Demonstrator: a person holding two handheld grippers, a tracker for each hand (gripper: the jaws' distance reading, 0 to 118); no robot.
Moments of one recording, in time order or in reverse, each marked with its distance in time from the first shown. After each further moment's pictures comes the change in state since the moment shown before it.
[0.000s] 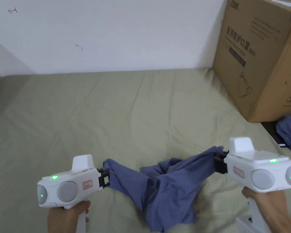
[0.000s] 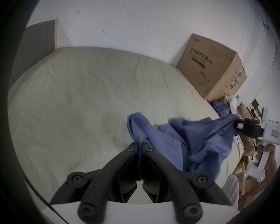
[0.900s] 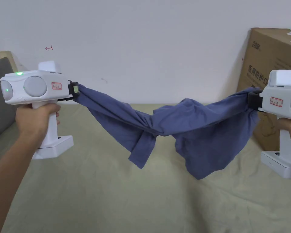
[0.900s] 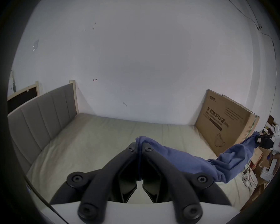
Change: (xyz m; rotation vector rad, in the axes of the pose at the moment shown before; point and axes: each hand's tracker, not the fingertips) left arm -0.033 0.298 0.096 0.408 0.189 -0.085; right arm 0.035 0.238 -0.007 0.293 -0.030 -0.056
